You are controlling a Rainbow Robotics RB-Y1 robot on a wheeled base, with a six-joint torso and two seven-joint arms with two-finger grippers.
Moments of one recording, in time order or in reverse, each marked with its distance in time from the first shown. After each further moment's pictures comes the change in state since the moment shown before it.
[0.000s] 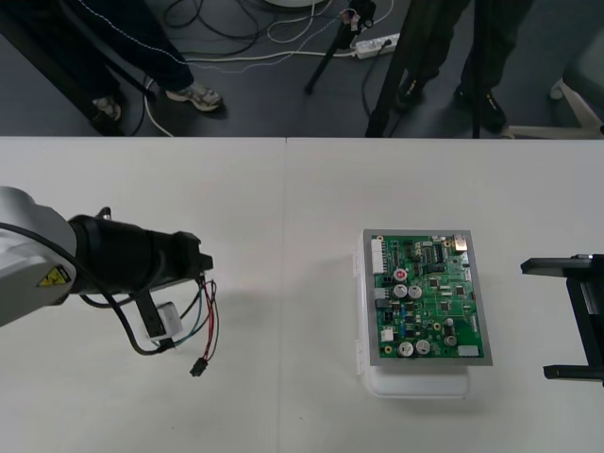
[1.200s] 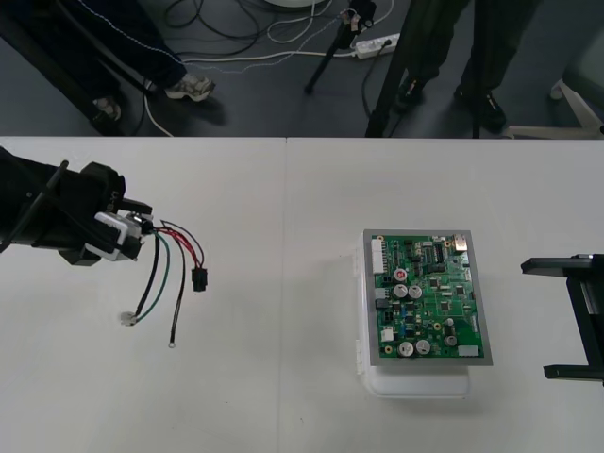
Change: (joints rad) right arm 0.000 0.000 0.000 0.000 -0.001 0.000 0.000; left arm 0.223 -0.429 0.897 -0.036 0.090 -0.771 0.484
